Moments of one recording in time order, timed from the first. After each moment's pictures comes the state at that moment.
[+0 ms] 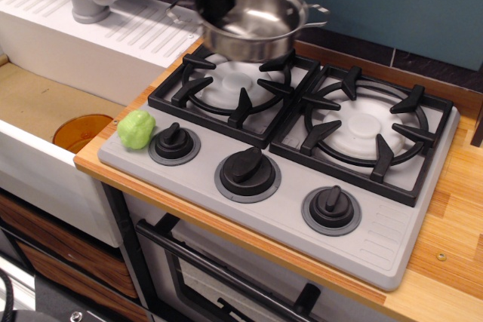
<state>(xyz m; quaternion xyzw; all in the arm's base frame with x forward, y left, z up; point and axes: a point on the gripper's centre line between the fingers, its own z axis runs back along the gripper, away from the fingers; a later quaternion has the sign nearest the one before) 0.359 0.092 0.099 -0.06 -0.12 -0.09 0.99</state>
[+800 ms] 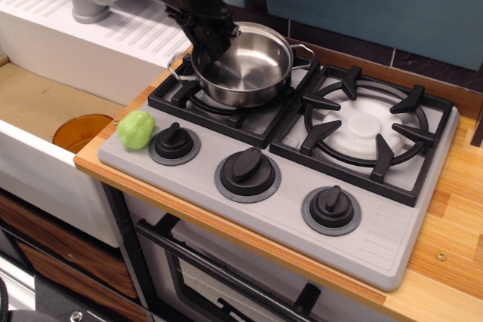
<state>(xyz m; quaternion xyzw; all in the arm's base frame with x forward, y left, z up) 0.363 0.092 0.051 -0.08 -0.17 -0.08 0.98</state>
